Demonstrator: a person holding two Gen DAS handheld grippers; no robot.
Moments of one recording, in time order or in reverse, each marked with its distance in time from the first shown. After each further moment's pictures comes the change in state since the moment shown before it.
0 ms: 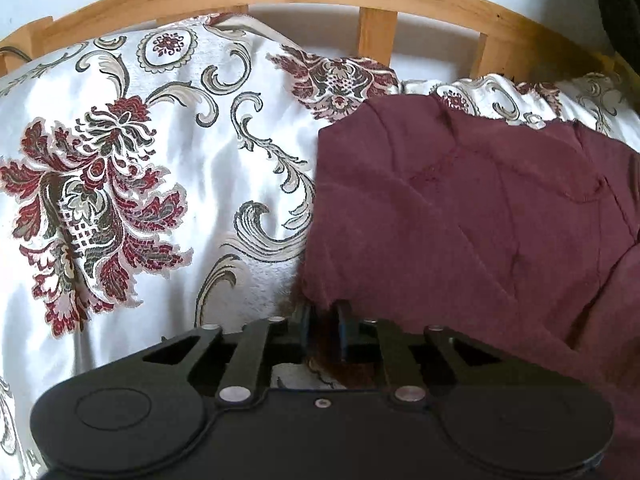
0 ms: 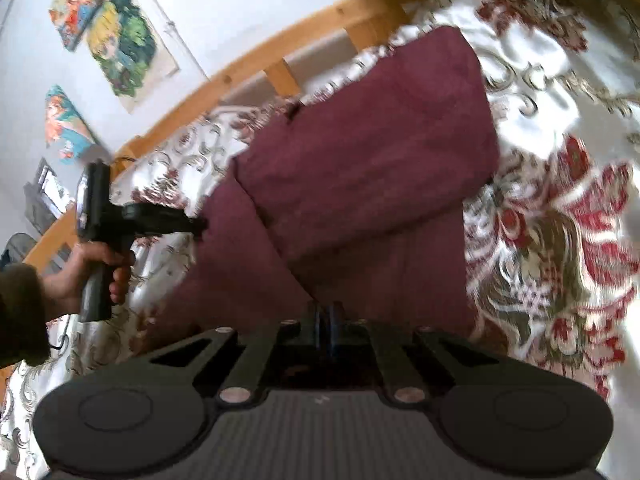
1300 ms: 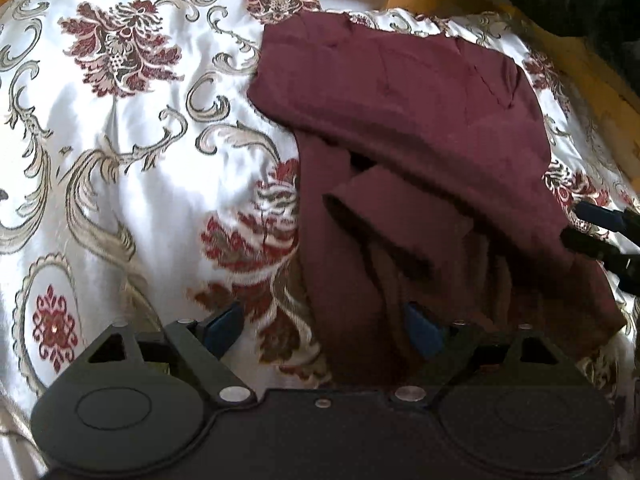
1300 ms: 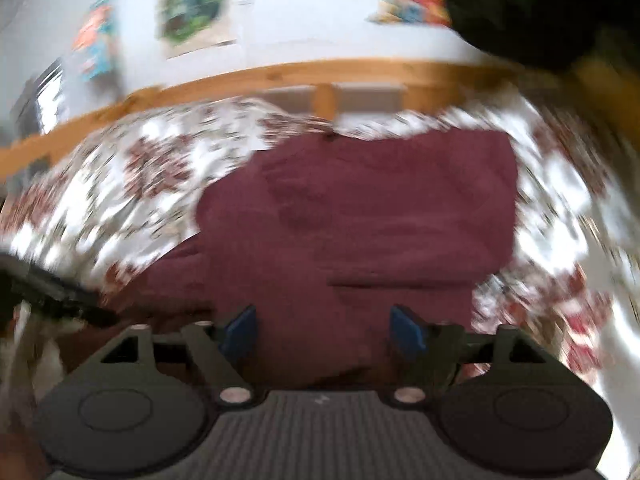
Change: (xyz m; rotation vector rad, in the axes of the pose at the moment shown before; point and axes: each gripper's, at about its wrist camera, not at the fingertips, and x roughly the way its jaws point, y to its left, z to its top) left arm -0.121 0.006 -0.152 0.021 0.142 -0.220; right arm 0.009 0.104 -0.036 -0.530 -0.100 -0.185
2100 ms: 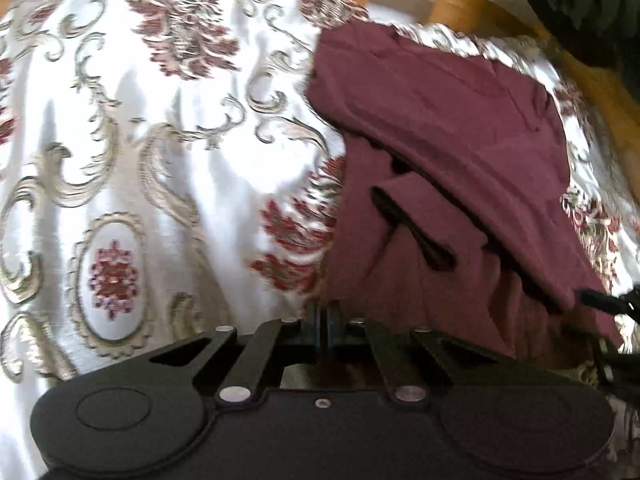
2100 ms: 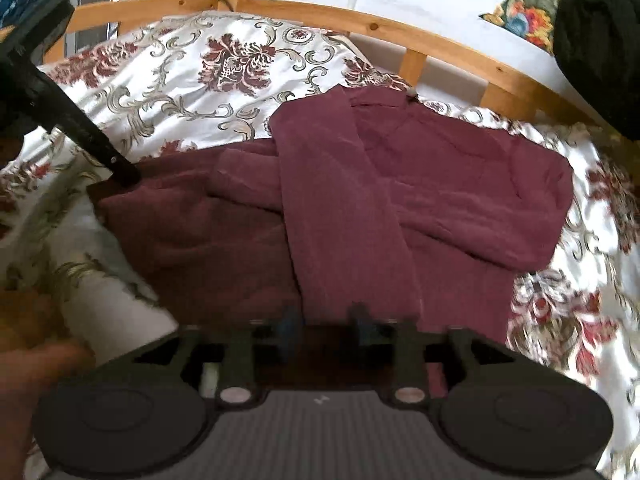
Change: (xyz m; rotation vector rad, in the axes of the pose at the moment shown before) left arm -0.035 0.018 -0.012 -0.123 -0.016 0.058; right arm -0.027 0.039 -0.028 -0.203 0.181 0.005
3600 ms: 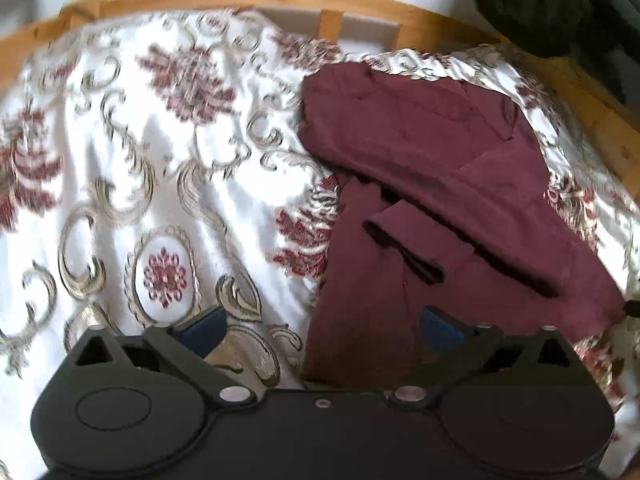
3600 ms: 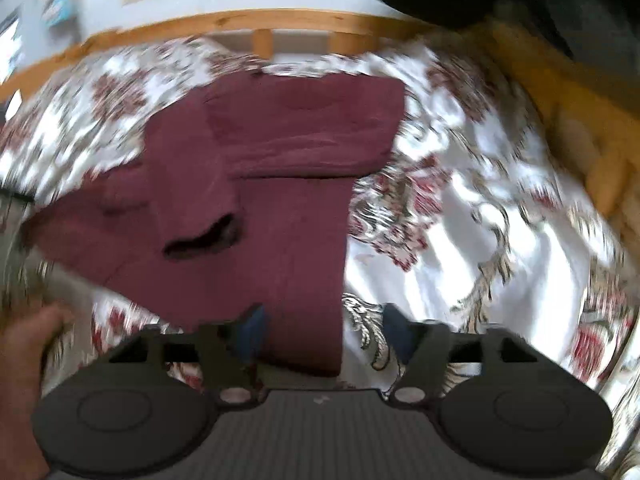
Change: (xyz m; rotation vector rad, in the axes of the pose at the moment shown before) left arm -0.059 -0.010 -0.040 0.177 -0.119 0.039; right arm -0.099 -0.050 -0.058 0.230 0.062 -0.190
